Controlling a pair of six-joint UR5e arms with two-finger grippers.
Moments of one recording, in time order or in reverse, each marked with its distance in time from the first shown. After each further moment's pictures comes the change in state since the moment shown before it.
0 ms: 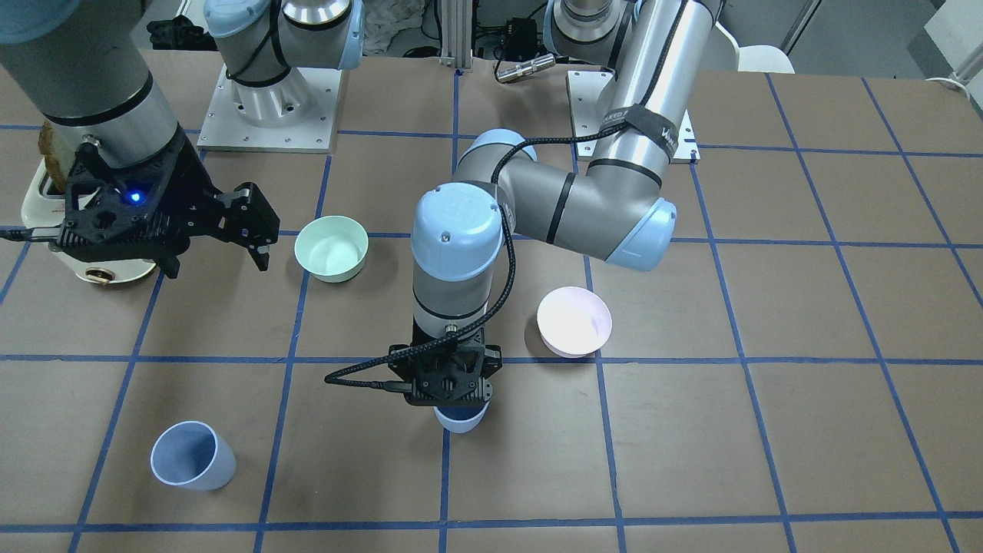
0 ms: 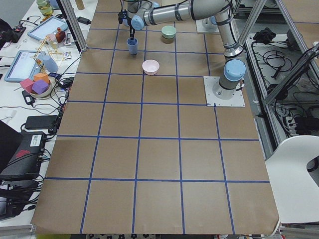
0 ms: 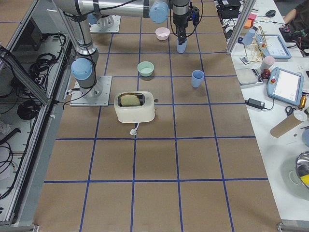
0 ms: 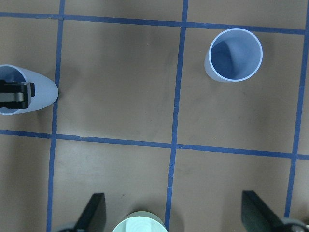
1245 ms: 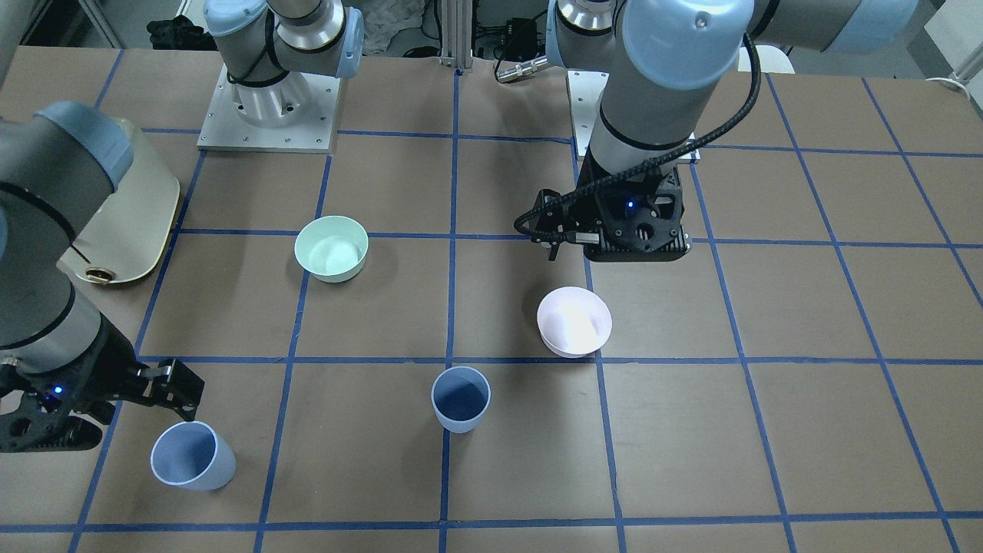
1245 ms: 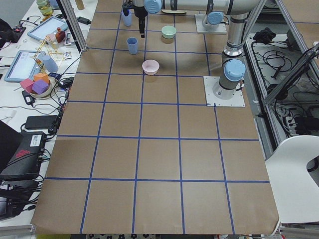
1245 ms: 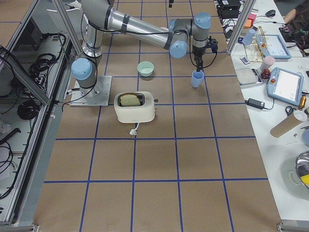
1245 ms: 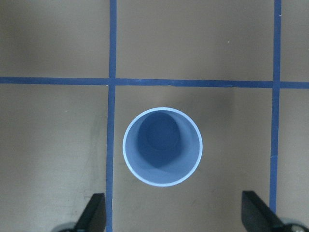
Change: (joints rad) left arm 0.209 0.383 -0.064 -0.497 0.008 0.202; right arm -0.138 0.314 -0.058 -0.283 -0.006 -0.079
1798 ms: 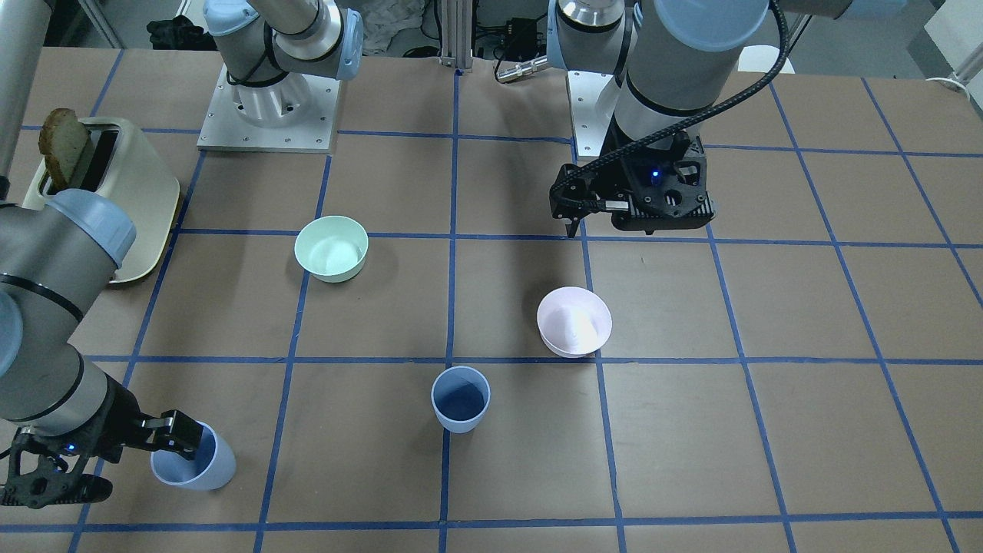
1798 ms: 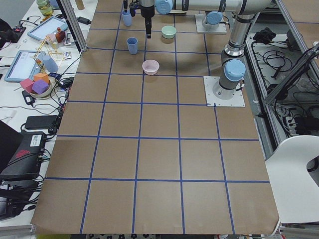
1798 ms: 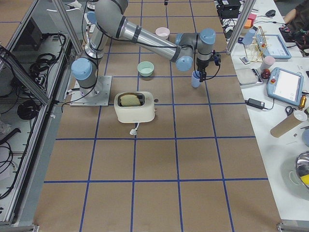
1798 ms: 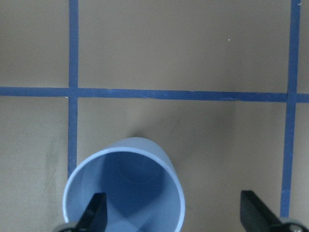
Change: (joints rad) left arm 0.051 0.082 -0.086 0.011 -0.003 0.010; right arm -0.025 0.127 -0.014 -0.071 -0.003 -0.035
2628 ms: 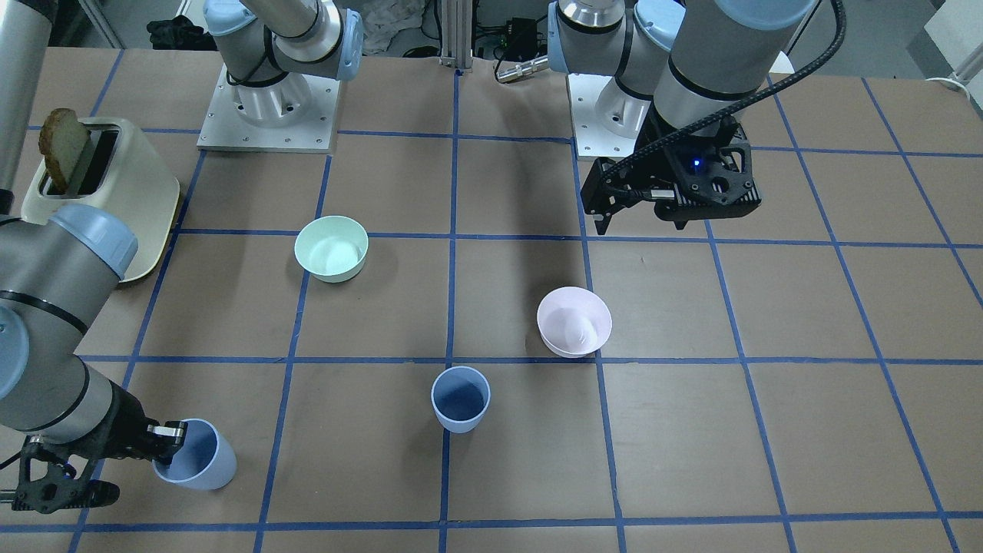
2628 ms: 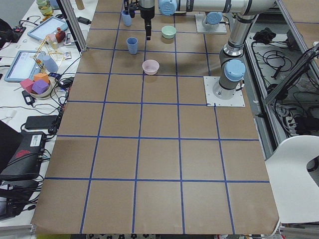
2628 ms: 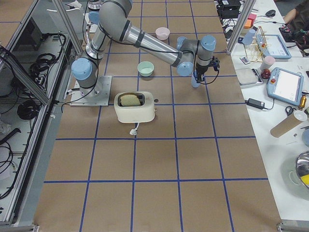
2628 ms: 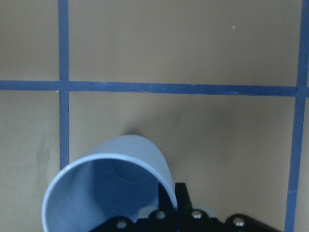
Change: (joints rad) left arm 0.040 0.026 -0.006 0.003 0.005 0.018; right arm -0.003 0.013 -0.006 0.013 0.003 -0.002
